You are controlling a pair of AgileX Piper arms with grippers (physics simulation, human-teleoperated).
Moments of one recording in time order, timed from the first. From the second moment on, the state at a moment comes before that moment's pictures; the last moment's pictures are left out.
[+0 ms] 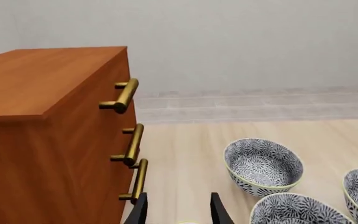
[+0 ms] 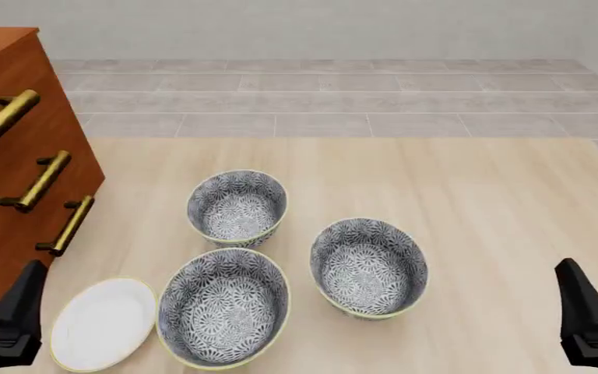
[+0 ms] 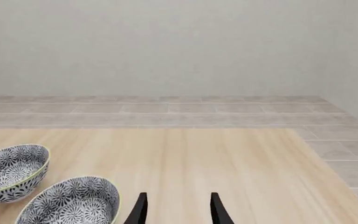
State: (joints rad) left arm -0.01 0.03 0.00 -0.01 0.03; right arm 0.00 0.01 0.00 -0.01 0.00
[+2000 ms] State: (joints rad) left arm -0.20 1.11 -0.72 0.18 0.02; right arm 0.00 0.01 0.00 -0.01 0.00
